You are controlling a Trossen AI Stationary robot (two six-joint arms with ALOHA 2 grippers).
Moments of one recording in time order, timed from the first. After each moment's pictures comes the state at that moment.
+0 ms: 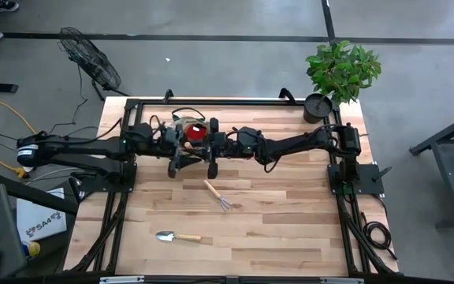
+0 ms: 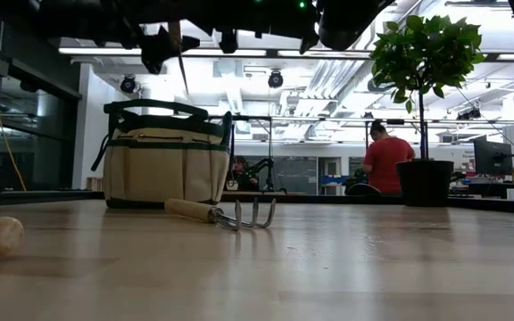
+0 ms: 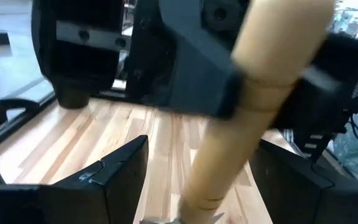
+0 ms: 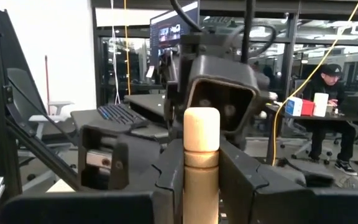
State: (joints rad) left arm 0.15 0.91 0.49 0.37 0.20 -0.15; right arm -0.04 1.96 1.33 0.85 -0.08 -0.01
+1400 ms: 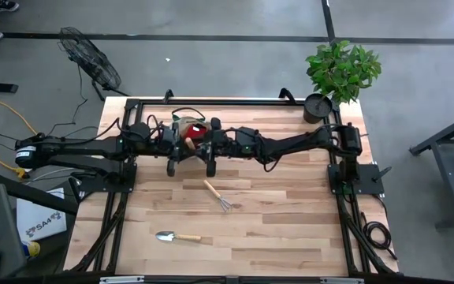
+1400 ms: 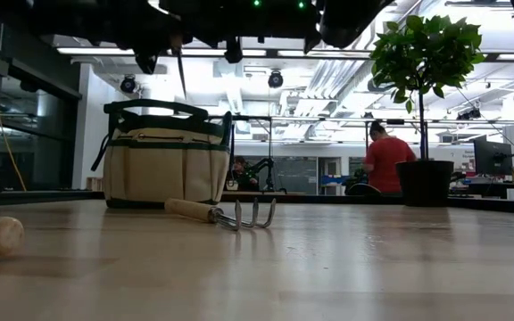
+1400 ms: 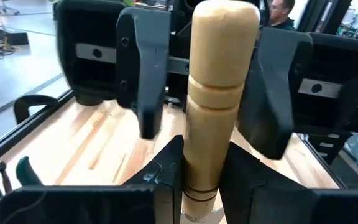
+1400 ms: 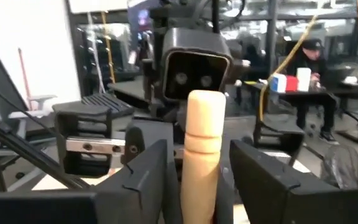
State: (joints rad) left arm 0.16 0.86 0.49 0.31 0.15 -0.13; right arm -0.05 1.95 1.33 0.77 0.00 0.04
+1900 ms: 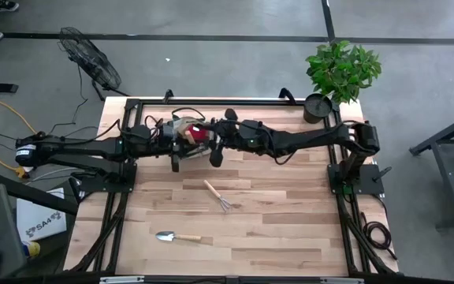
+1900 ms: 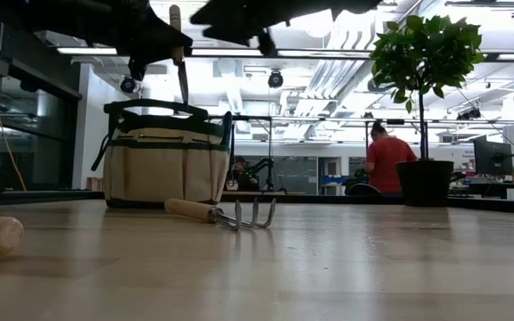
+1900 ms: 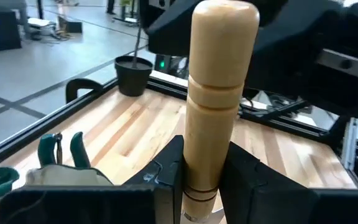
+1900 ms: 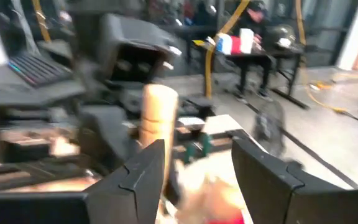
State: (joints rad) left arm 0.12 0.85 0.49 0.27 -0.09 -0.23; right arm -0.05 1.79 1.33 0.40 0.22 0.02
